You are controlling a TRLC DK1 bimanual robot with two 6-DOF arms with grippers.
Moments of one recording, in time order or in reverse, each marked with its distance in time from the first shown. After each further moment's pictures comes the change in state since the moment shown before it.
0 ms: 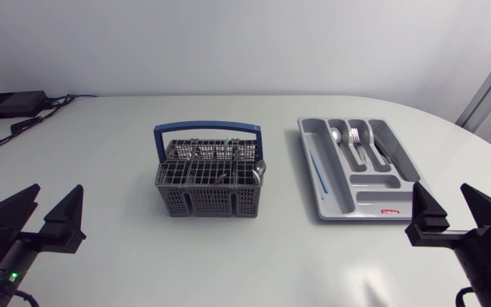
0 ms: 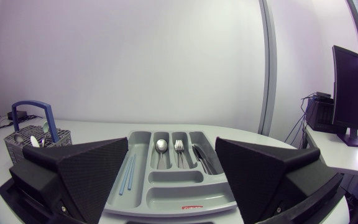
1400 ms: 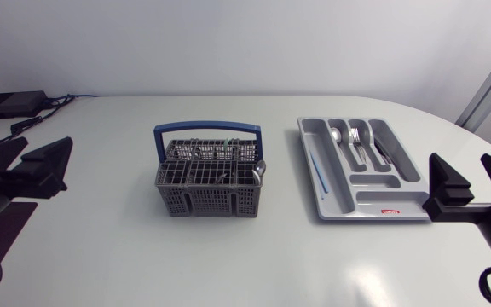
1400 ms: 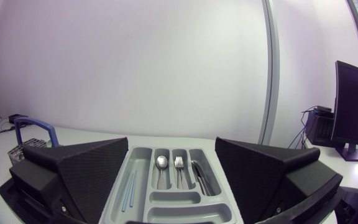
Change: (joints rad) left arm -0.047 0.439 0.402 -0.083 -0.005 0.005; right arm 0.020 0.194 0.189 0.030 0.007 -0.030
